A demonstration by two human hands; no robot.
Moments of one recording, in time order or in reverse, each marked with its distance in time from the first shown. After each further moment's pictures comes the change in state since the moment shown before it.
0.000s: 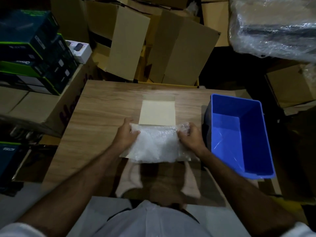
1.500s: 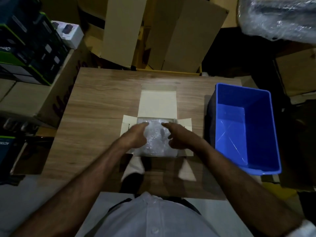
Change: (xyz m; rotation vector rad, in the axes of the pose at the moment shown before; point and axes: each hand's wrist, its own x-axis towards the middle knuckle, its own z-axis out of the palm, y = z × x) left_hand 0.005 0.015 0.023 0.422 -0.427 -0.002; right_hand 0.008 -0.028 0.030 -0.752 -0.537 -0.258
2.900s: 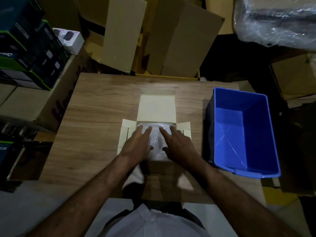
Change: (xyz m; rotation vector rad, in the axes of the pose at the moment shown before) left_hand -0.028 0.002 0.027 0.187 0.253 0.230; right_hand -0.016 -0.003 0.036 -0.341 0.291 -0.025
